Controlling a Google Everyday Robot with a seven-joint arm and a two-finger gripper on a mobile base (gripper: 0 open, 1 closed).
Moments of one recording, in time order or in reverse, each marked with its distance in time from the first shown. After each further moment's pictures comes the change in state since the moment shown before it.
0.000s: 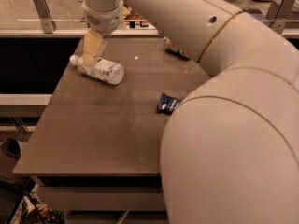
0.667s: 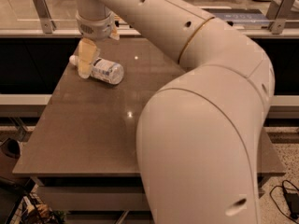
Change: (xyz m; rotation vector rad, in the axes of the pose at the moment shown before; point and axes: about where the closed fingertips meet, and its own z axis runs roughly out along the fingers) arm -0.017 0.014 0.034 -0.059 0.050 -0.045
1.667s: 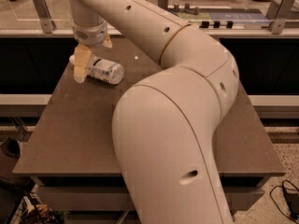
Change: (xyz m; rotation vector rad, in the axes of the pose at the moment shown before) arm -0.019 0.004 0.036 -0.082 0.033 -0.043
